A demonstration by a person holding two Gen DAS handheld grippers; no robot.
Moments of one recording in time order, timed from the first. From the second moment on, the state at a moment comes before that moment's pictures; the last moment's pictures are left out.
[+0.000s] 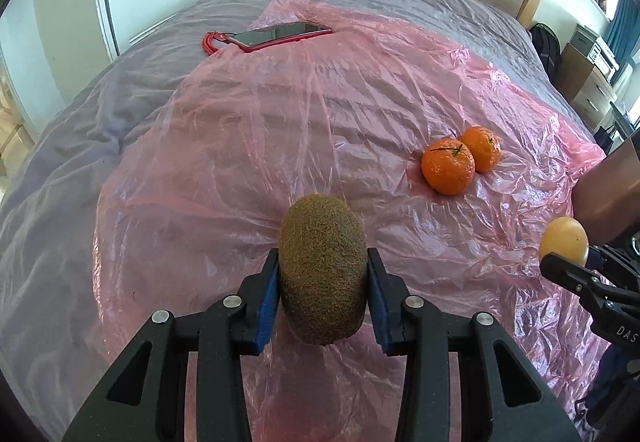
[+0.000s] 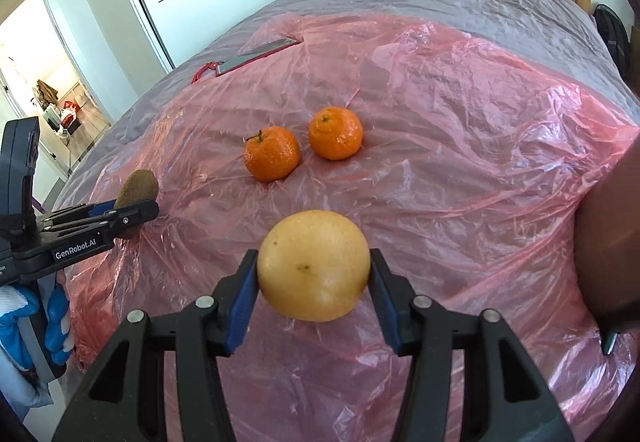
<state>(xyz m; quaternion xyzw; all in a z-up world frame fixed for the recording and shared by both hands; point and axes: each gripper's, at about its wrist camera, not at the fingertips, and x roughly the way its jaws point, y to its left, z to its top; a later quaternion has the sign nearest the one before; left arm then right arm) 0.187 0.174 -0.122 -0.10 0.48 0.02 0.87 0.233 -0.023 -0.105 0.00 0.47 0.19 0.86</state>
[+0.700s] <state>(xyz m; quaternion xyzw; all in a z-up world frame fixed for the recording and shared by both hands) 0.118 0.112 -0.062 -0.08 0.45 -0.02 0.89 0.127 -0.101 -0.046 0.02 0.43 0.17 0.89</state>
